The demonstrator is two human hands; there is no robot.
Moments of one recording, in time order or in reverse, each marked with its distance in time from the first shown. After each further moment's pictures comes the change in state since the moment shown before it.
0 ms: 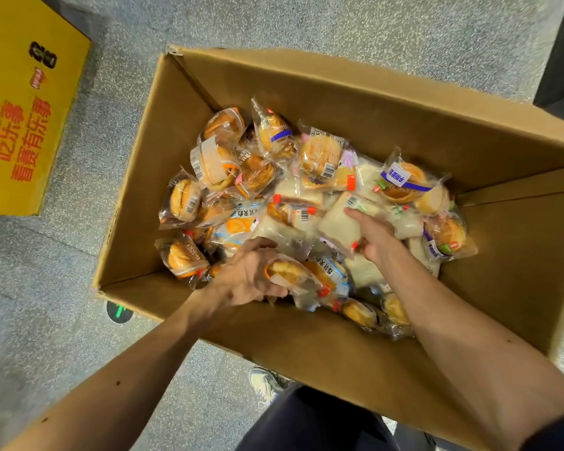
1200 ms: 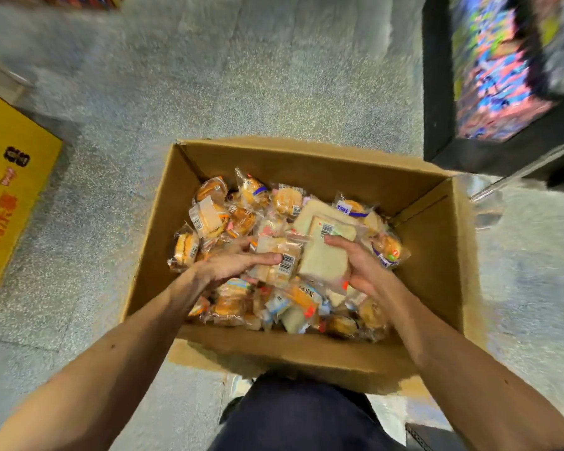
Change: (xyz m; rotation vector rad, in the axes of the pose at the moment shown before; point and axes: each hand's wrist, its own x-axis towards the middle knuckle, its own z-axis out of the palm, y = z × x) left_hand -0.041 0.060 -0.092 -0.669 -0.142 -0.052; right_hand -0.160 0.012 -0.019 0.167 -0.322 -0.277
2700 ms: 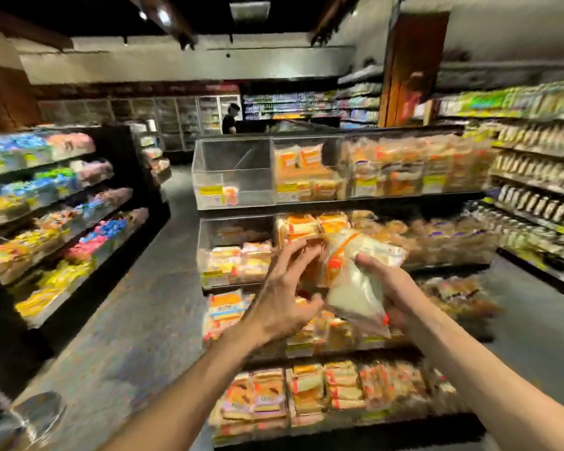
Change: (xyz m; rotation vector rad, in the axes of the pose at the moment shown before) left_hand -0.569 -0.205 0.587 0.700 -1.254 1.942; right_hand -0.796 0.584 -0.048 0.964 1.366 -1.345
